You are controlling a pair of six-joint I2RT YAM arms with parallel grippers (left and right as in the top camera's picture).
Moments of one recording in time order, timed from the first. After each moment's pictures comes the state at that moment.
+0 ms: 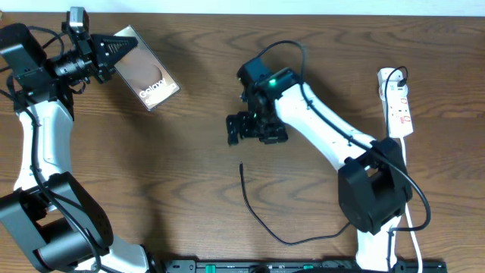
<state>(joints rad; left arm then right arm) 0.40 1.73 1.33 0.11 1.48 -1.06 0.61 2.06 1.69 -1.12 -0.30 0.49</state>
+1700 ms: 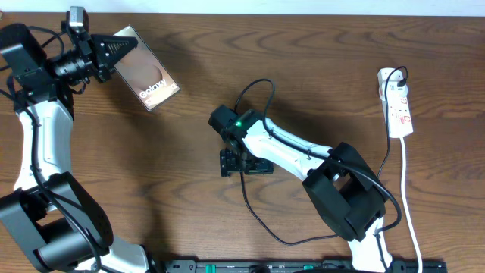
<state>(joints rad) 0.40 1.73 1.33 0.11 1.49 -1.03 0.80 2.11 1.49 -0.97 -0.10 0.75</state>
